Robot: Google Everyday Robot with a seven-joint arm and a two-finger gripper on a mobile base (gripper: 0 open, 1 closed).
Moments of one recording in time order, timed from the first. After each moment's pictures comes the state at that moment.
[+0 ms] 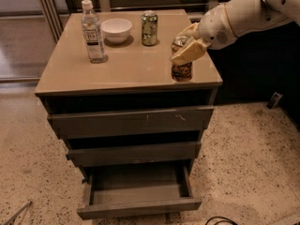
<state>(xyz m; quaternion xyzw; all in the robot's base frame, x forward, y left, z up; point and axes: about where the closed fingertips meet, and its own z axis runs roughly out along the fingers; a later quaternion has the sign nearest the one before) 0.628 -0.084 0.934 -0.60 0.67 0.22 0.38</state>
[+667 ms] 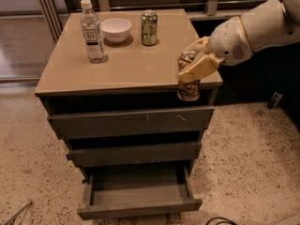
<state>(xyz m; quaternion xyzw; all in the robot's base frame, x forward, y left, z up) 0.555 -0.094 0.931 -0.58 0.68 0.26 0.36</state>
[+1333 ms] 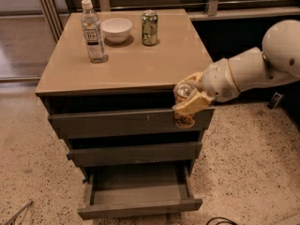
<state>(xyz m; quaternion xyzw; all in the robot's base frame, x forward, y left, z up) 0.536 -0.090 0.844 -0.60 0.67 0.25 0.36</state>
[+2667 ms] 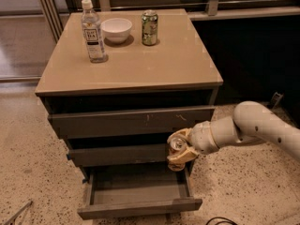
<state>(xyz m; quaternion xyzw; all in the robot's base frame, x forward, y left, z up) 0.503 -0.082 0.646 -0.61 0.65 0.29 0.35</state>
